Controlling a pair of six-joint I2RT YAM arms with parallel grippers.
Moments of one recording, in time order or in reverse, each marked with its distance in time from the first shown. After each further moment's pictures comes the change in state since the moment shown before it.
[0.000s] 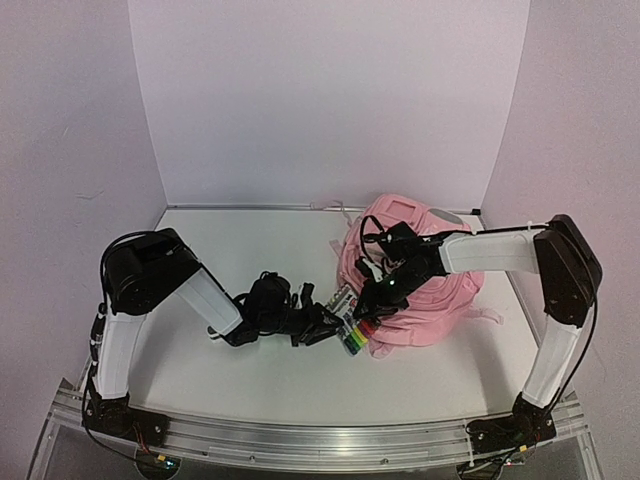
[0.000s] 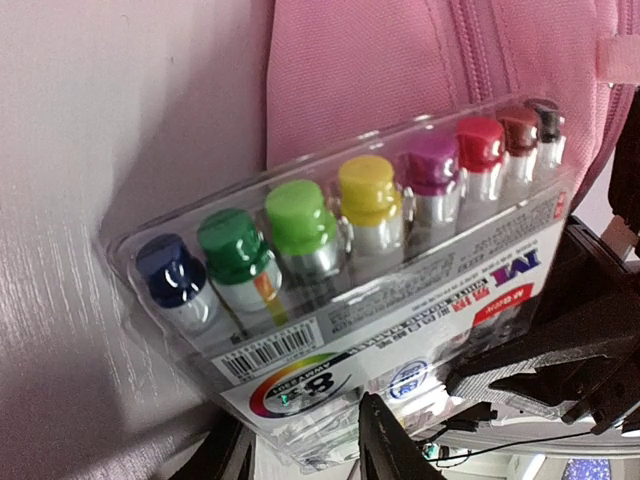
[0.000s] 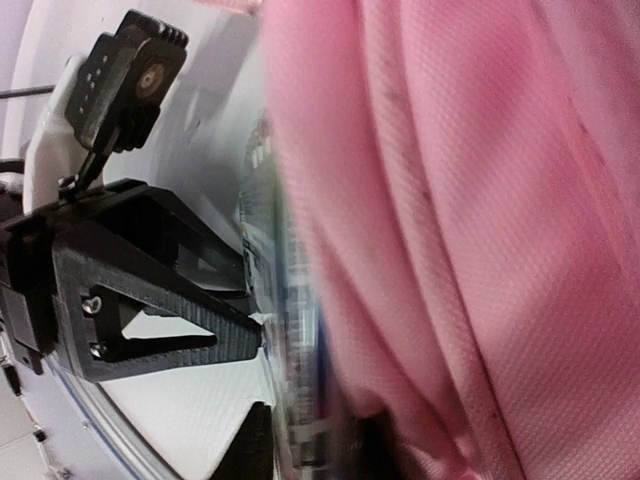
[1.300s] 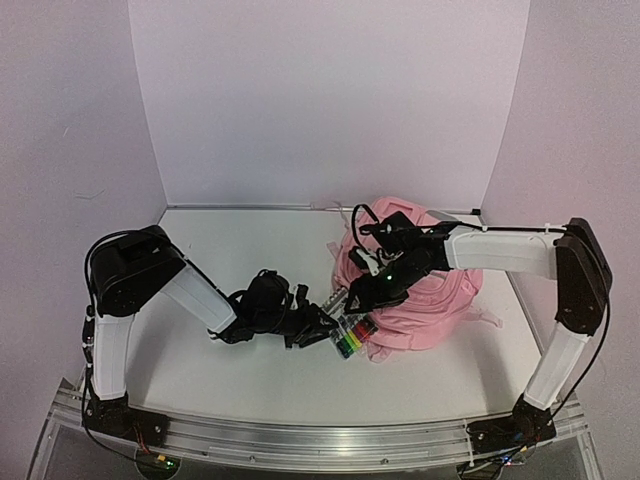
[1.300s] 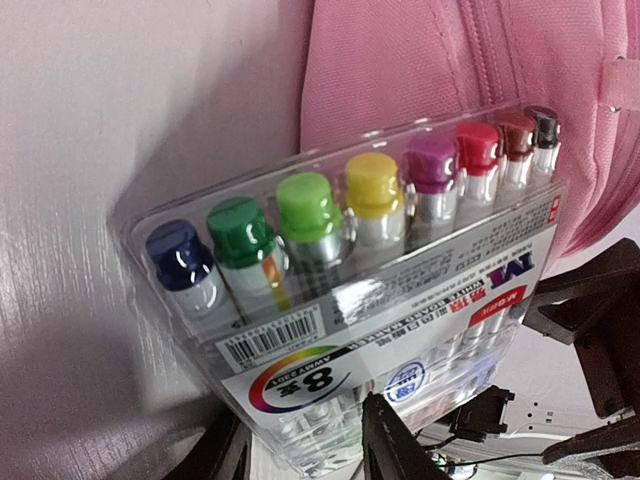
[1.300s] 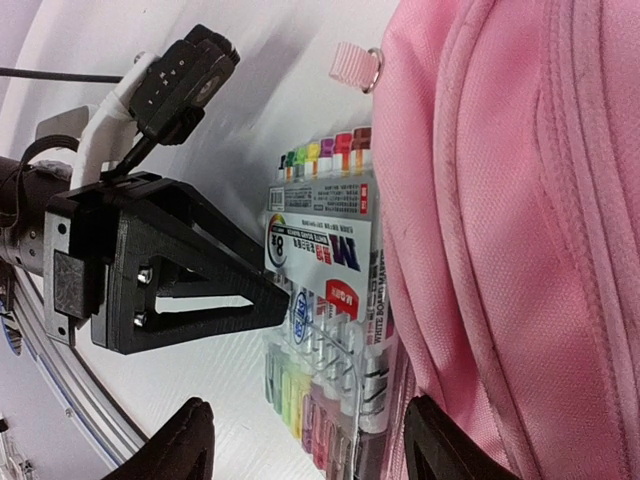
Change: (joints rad) left arm -0.009 -0.086 -0.030 -0.142 -0.053 -0.002; right arm 0.059 -0.077 0.057 -0.096 0.134 -0.066
